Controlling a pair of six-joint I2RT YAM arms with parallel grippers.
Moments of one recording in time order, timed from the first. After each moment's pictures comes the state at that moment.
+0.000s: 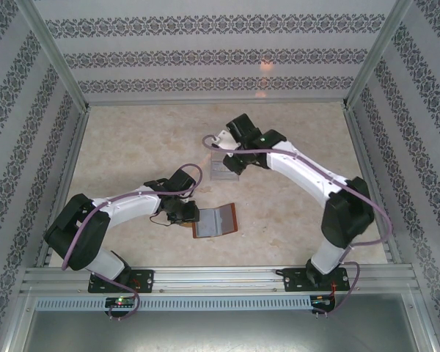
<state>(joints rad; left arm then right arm) -0.61 1.52 0.78 -0.53 0.29 -0.68 0.62 1.67 1.42 -0.76 -0.05 -0.23</state>
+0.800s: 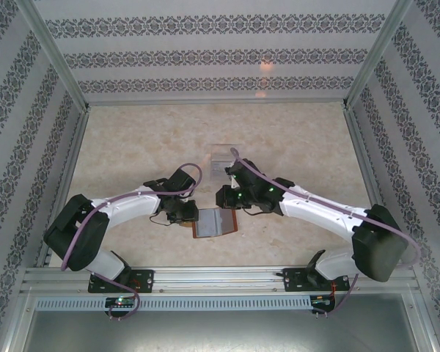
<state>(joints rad) -0.61 1.51 0.78 -0.53 0.26 -0.68 0.82 1.40 0.90 -0.37 -0.26 0.82</state>
